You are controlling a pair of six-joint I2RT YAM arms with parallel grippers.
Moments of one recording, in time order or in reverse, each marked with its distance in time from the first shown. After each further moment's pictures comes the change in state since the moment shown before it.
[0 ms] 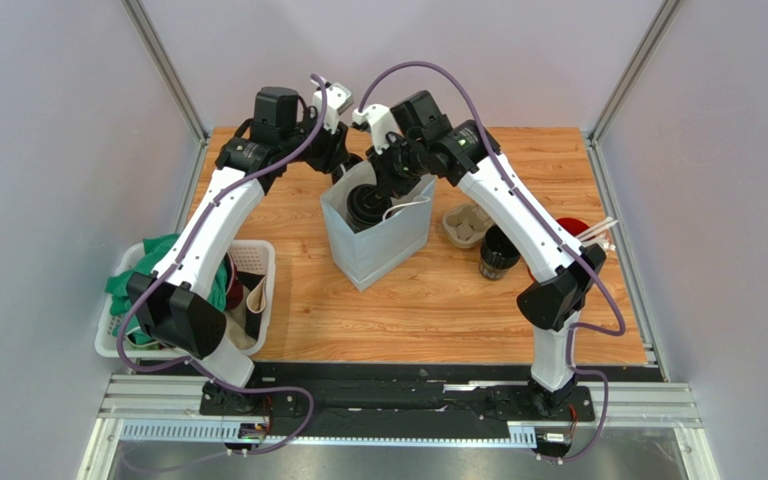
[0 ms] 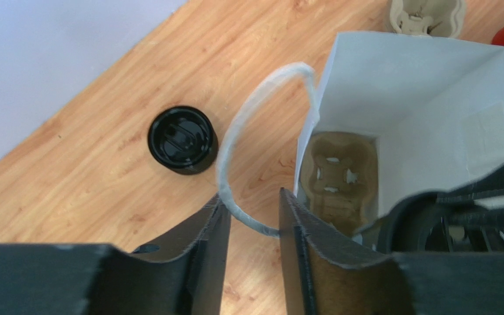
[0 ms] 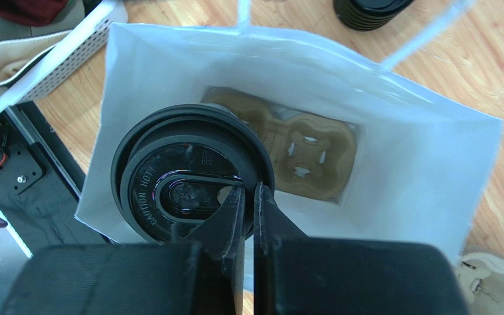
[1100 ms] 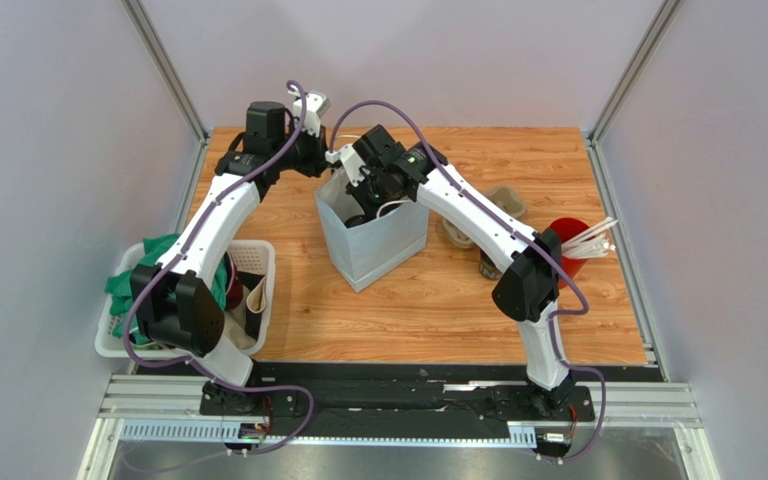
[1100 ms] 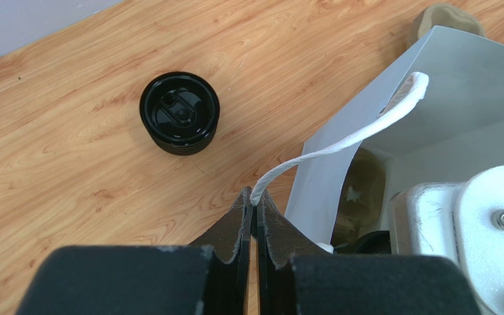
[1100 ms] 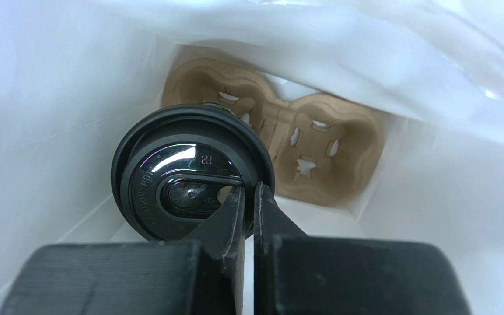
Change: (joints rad) left arm 0.094 0.000 -0.186 0.193 0.045 -0.184; right arm 0.083 0.154 -0.080 0.024 0.114 -0.011
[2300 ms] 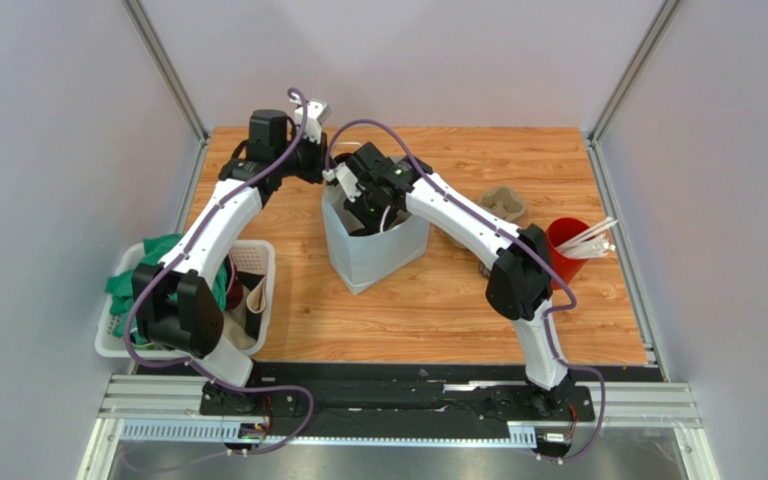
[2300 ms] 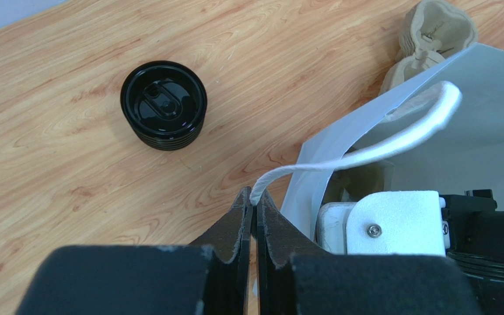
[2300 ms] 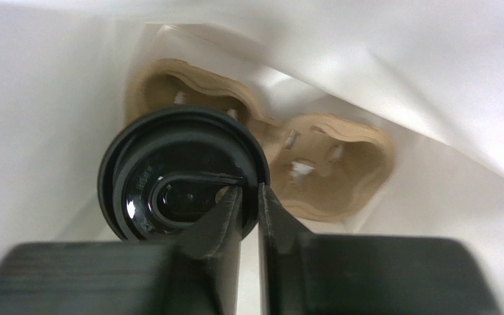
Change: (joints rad) left arm 0.003 -0.009 -0.080 0.066 0.022 -0.035; right arm 0.023 0.042 -0.097 0.049 0.042 -0.005
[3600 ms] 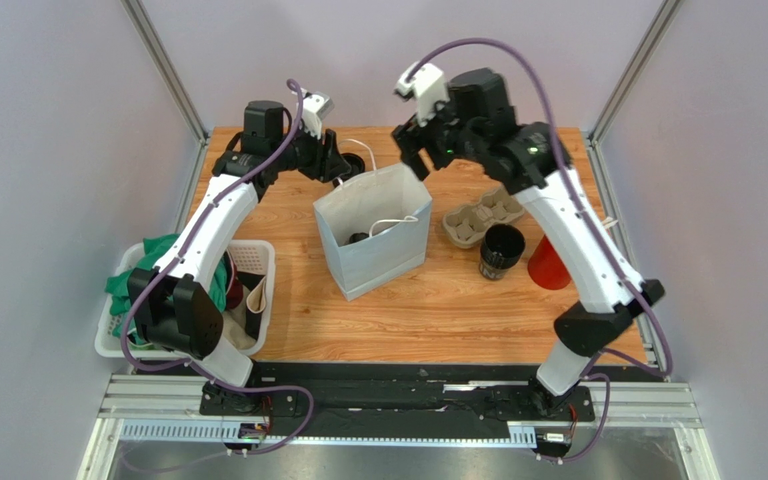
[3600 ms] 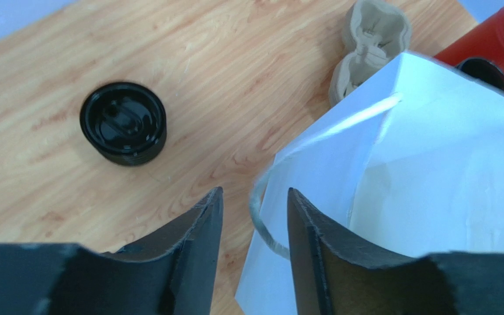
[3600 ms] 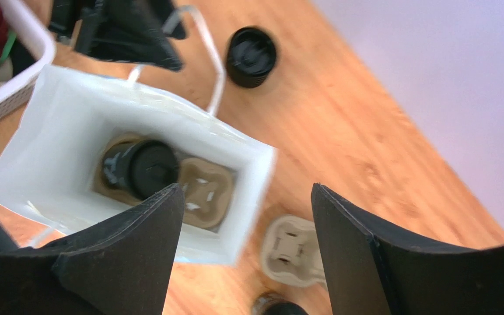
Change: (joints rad) left arm 0.000 -0.010 0.060 -0.075 0.137 0.029; right arm -0.134 -0.396 0.124 0.049 0.015 -0.121
